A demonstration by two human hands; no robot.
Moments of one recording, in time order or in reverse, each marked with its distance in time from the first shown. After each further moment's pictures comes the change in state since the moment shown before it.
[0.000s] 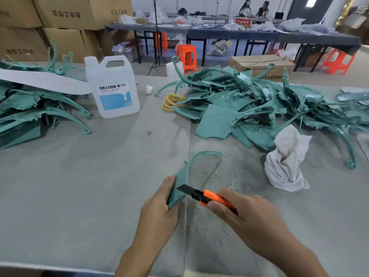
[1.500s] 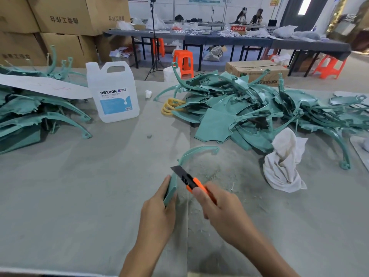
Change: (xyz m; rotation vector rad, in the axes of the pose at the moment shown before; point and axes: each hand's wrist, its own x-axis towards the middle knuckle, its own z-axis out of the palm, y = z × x) left_hand 0.011 -0.019 0.011 -0.145 0.085 -0.055; right_hand 0.027 -0.024 0.044 0.404 0.097 0.032
